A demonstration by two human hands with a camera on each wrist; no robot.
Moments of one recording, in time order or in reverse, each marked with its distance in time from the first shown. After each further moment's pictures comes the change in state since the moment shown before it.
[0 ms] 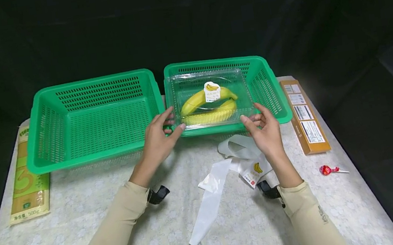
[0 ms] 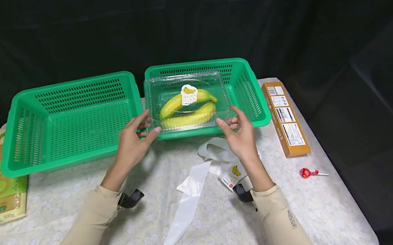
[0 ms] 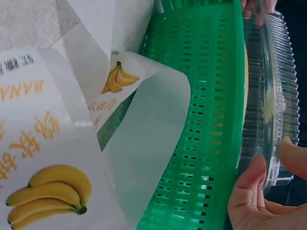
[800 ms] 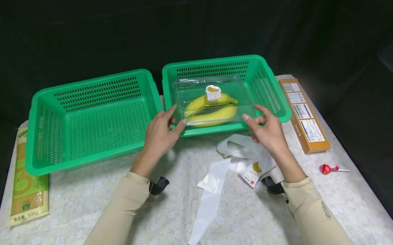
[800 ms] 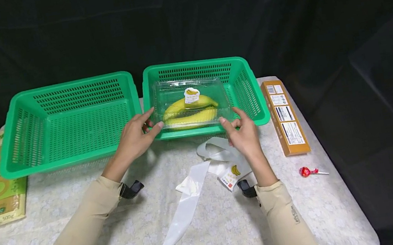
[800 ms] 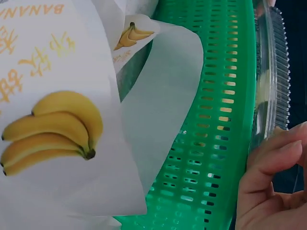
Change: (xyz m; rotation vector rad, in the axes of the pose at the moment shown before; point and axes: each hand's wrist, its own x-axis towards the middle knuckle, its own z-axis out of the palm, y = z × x) left_hand 0.017 0.008 0.001 0.342 -0.111 -0.021; right_hand 0.012 0.007 -0.013 -0.052 -0.112 0.060
